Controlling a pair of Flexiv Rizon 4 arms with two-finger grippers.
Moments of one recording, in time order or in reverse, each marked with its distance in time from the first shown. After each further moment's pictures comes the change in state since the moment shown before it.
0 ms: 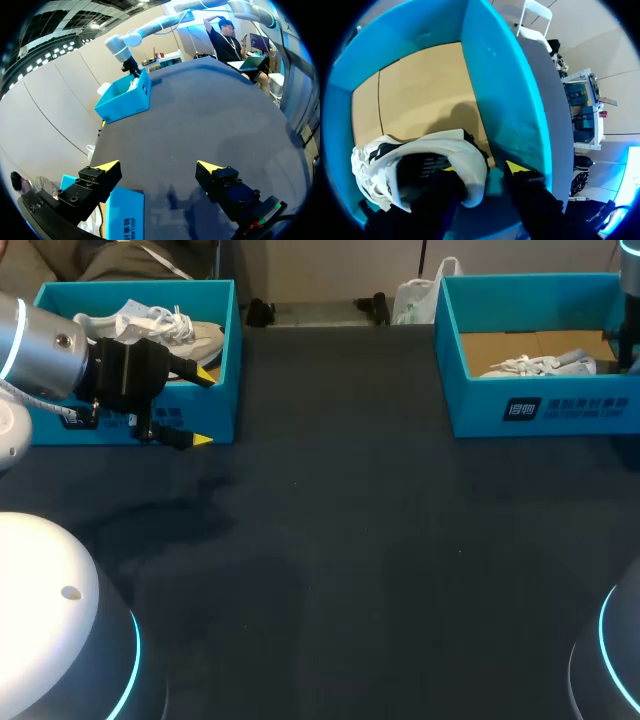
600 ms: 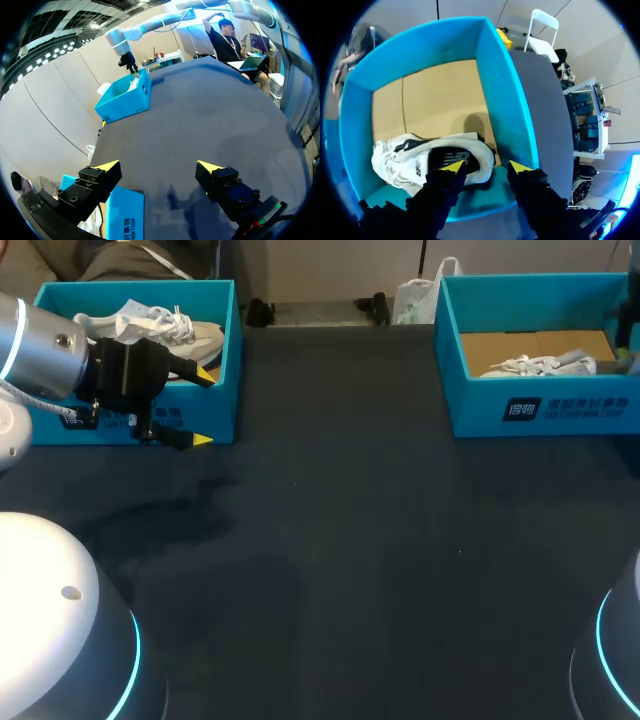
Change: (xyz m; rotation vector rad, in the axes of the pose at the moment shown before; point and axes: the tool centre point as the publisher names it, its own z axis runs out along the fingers) left arm 0.000 0.000 0.000 0.000 0.000 0.000; right arm 0.007 0.004 -0.047 -0.072 0.080 -0.046
